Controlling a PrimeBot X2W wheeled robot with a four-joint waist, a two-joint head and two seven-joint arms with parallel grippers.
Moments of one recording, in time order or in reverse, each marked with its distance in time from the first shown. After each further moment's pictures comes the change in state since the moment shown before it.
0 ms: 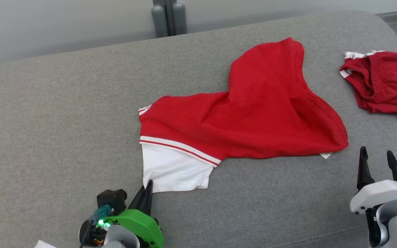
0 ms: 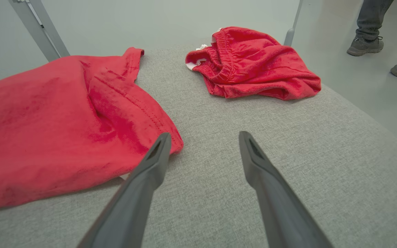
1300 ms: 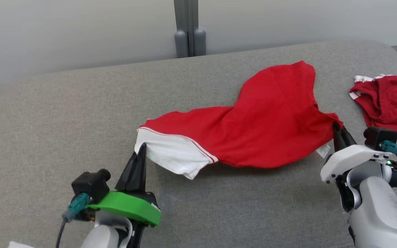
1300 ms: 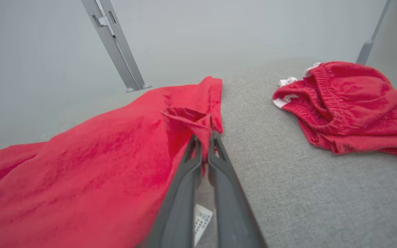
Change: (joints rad) left arm 0.043 0.036 0.016 -0.365 -0.069 0.030 -0.015; right arm -0.253 -0.022 0.148 0.276 0.065 -0.001 0.043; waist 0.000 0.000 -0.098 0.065
